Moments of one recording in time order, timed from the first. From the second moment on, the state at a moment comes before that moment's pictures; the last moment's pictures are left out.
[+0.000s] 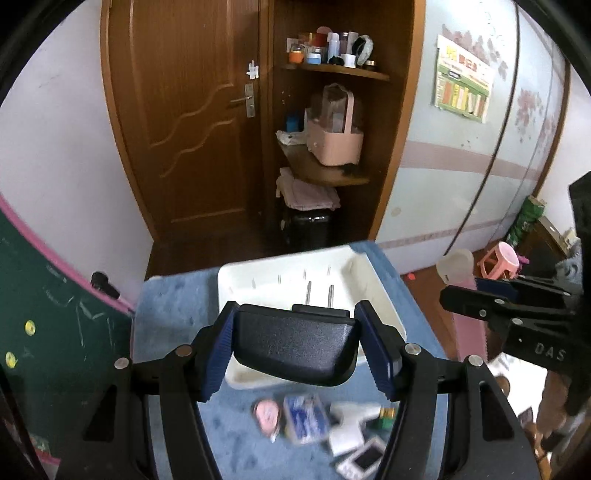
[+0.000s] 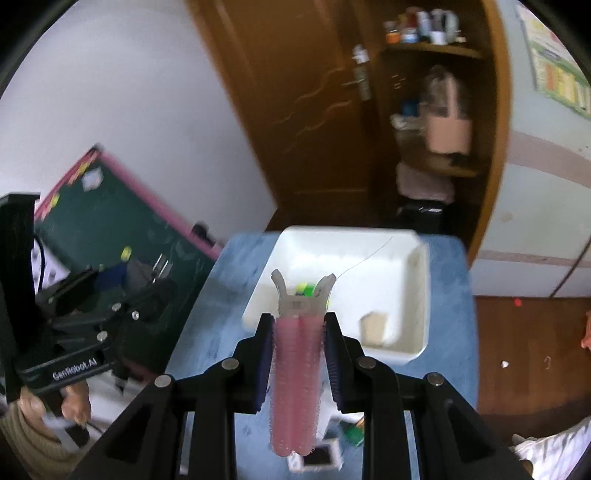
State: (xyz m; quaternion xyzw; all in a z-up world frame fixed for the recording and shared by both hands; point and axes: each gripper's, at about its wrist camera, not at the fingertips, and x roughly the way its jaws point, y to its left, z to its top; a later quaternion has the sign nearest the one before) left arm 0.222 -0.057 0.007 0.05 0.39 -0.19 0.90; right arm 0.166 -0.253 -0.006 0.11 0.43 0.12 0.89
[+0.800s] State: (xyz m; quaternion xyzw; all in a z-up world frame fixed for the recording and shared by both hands) left arm 0.390 -0.130 -0.198 0.02 0.53 -0.08 0.84; right arm 0.334 -0.288 -0.204 0.12 0.56 0.03 0.82
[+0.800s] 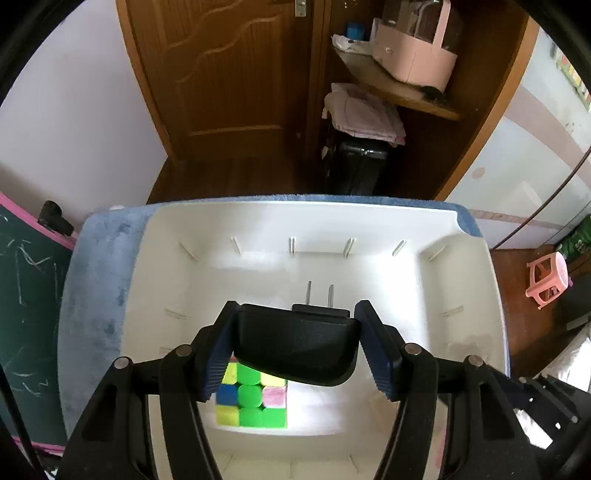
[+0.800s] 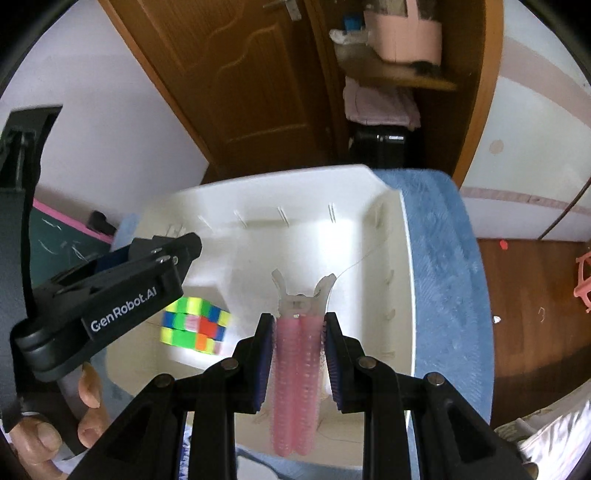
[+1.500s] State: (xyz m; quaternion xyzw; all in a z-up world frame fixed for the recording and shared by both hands) left arm 0.346 -0.125 -0.147 0.03 0.51 -0.10 0.86; right arm 0.310 -0.275 -0.192 0.09 0.53 0.04 0.84
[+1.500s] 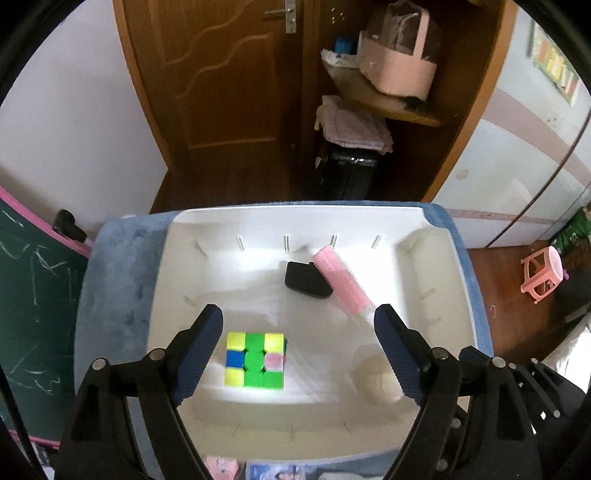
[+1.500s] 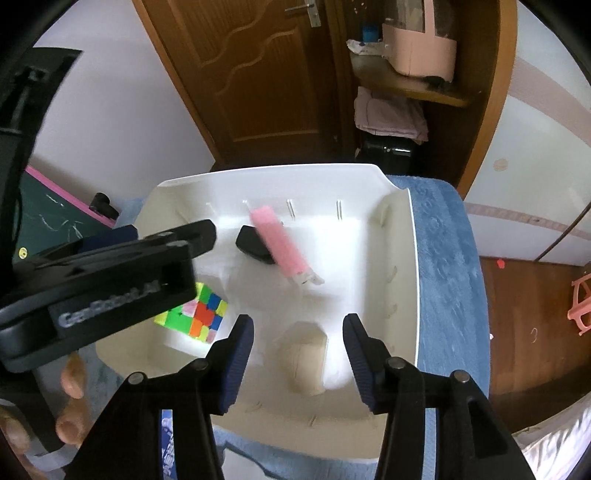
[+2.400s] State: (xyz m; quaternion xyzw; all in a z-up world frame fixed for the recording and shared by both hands) left arm 0.141 -0.070 -0.081 0.10 0.42 -0.21 0.87; right arm 0.126 -0.257 -0.098 0.11 0.46 -0.02 0.88
